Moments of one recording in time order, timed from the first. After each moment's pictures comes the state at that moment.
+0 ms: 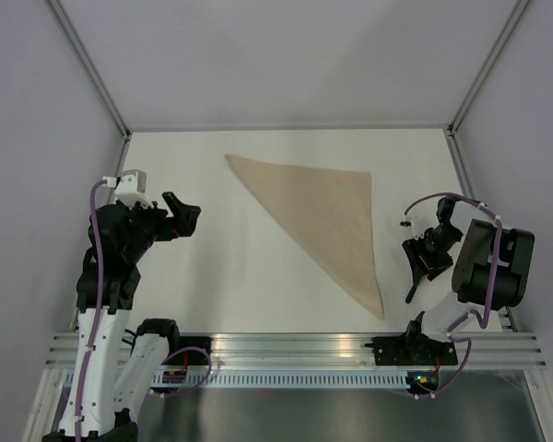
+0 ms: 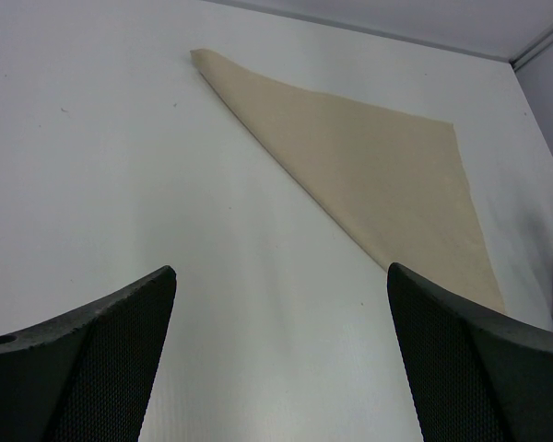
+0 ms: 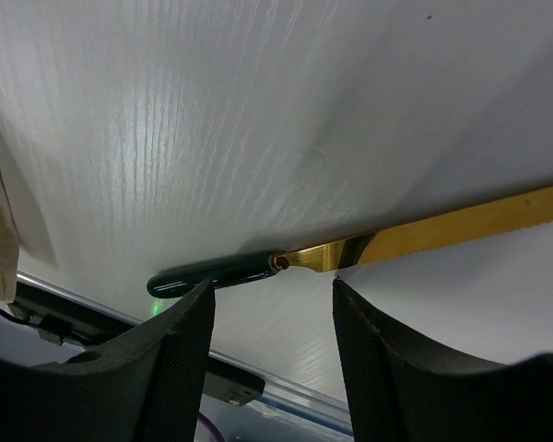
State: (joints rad) left arm -0.03 0.64 0.90 -0.54 0.24 -0.29; right arm -0.31 1.65 0.95 -1.01 -0.16 -0.68
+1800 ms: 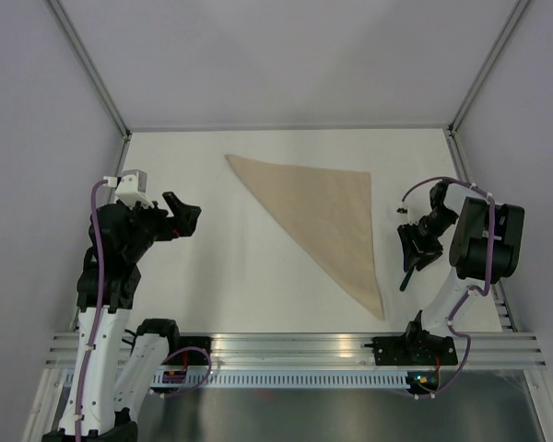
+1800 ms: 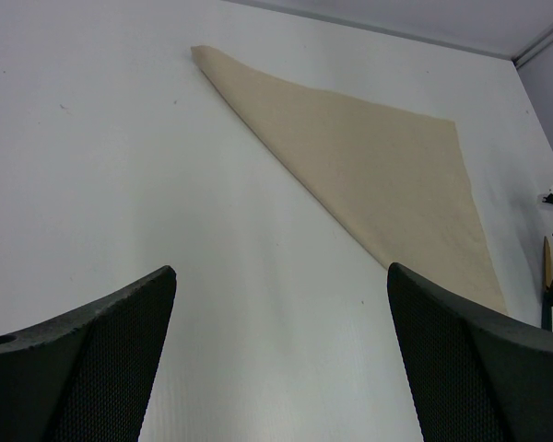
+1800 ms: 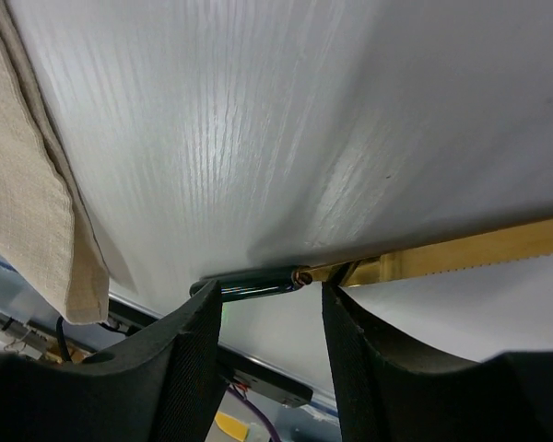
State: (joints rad) left arm -0.03 0.65 0.89 -0.54 0.24 -0.29; right arm -0.26 1.87 1.13 -1.10 -0.25 -0.51
